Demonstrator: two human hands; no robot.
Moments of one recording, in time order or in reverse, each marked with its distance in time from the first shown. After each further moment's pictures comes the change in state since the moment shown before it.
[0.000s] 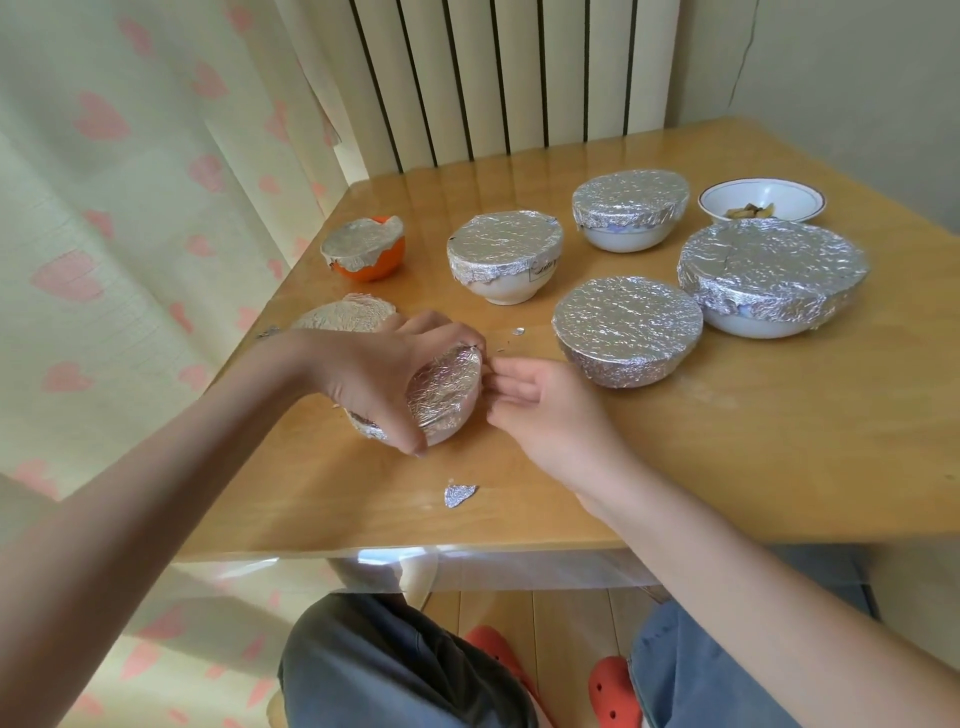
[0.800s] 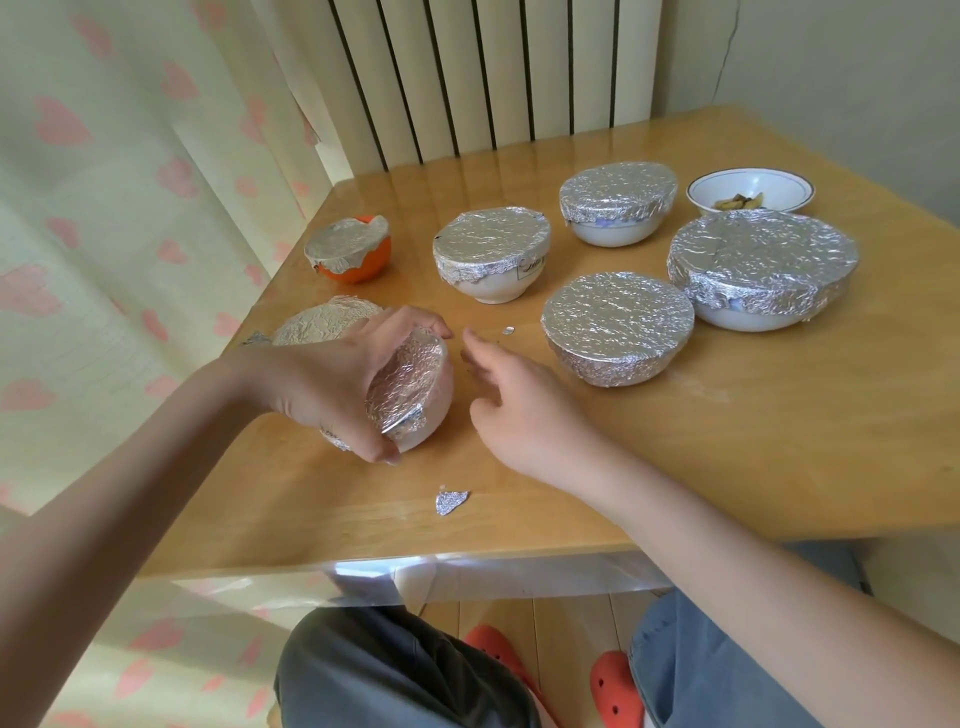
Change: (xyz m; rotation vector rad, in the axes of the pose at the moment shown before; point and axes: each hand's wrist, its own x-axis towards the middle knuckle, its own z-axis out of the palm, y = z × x) left_hand -0.010 -0.023 0.007 -0.265 0.070 0.038; right_hand 0.014 -0.006 0.001 -0.419 -0.147 -0.119
